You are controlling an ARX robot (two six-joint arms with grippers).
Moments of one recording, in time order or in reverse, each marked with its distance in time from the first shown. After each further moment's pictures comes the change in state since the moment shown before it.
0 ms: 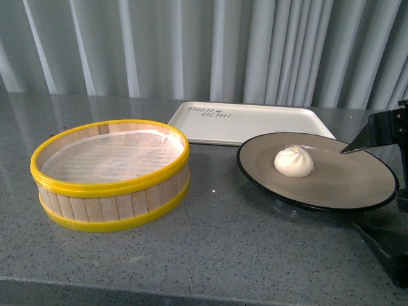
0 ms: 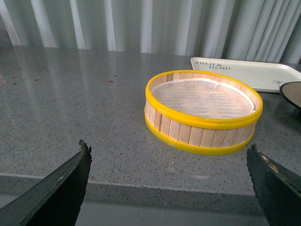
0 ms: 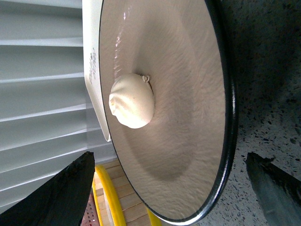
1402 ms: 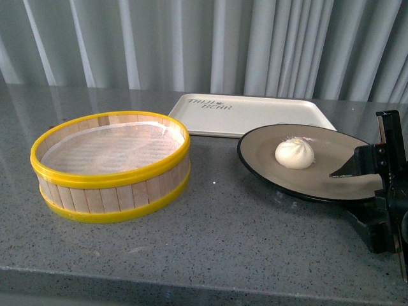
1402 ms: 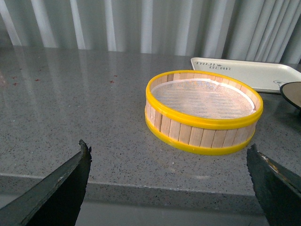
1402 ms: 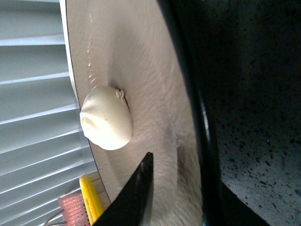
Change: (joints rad) left arm 0.000 0.000 0.000 0.000 0.000 0.000; right arm -0.050 0.154 0.058 0.060 -0.087 0.001
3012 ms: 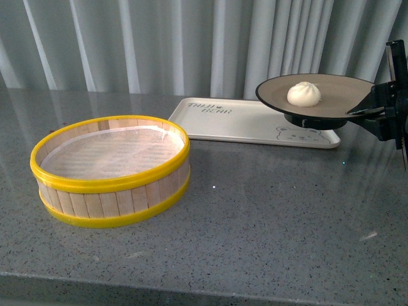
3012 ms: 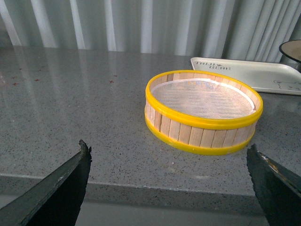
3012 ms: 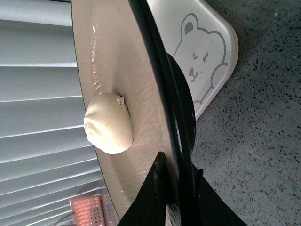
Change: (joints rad) left arm 0.000 0.000 0.000 0.000 0.000 0.000; right arm -0.190 0.229 0.566 -0.235 -0.202 -0.183
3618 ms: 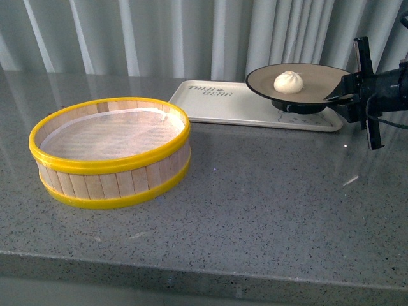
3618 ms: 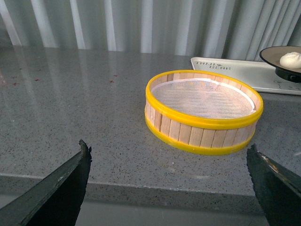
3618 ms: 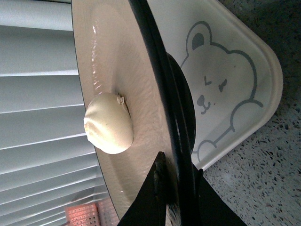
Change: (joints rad) left arm 0.000 0.000 0.000 0.000 0.000 0.000; right arm 0.021 0.255 0.294 -0.041 0.000 0.011
